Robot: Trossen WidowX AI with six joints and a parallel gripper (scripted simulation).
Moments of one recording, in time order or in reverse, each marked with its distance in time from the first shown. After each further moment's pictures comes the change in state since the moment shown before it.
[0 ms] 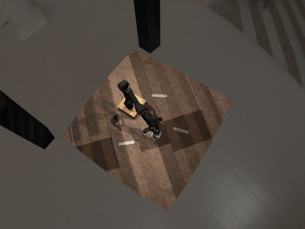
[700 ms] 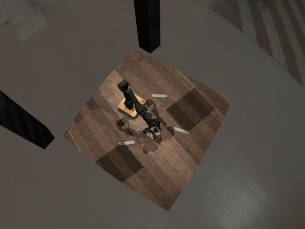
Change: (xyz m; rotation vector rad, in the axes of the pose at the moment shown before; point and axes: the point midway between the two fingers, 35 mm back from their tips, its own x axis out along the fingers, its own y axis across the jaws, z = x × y) arm 0.000 0.000 0.000 0.000 0.000 0.000
